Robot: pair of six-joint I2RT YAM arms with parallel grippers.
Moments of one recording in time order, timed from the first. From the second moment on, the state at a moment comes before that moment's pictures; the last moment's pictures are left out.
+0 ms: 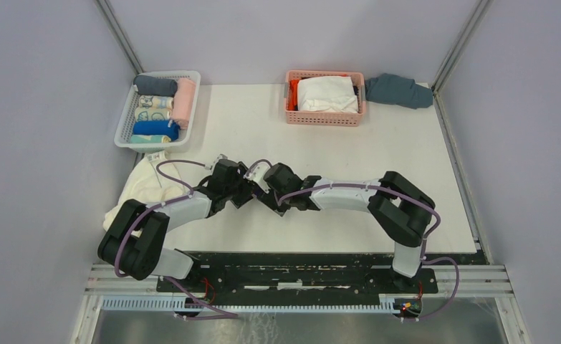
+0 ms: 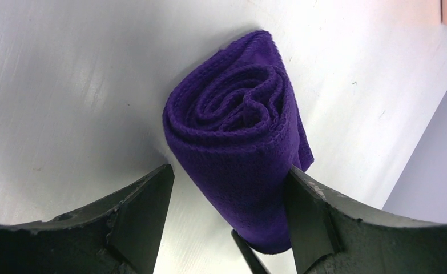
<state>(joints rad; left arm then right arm) -0.44 1.41 0.52 0.08 0.01 -1.09 1.01 1.84 1.12 -0.19 0.10 -0.10</state>
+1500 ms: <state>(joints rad) -0.44 1.10 0.21 0.28 0.06 -1.24 0.71 2.14 1.21 0.05 -0.94 0.66</state>
